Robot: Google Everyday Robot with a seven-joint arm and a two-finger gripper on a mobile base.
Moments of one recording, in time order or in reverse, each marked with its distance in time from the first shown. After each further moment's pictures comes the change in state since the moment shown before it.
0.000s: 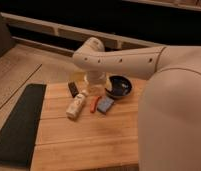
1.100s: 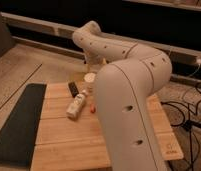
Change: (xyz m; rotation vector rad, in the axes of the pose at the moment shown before) arm -0.104 0.113 0.018 -0.072 -0.017 -0.264
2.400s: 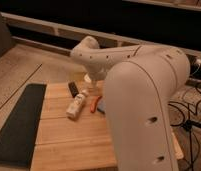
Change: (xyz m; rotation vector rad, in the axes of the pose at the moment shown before) arm 0.084 -0.084 0.015 0.198 0.105 0.165
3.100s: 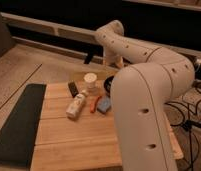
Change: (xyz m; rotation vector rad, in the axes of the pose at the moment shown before) arm -0.111 0.017 -0.015 -0.277 -0.127 -0.030
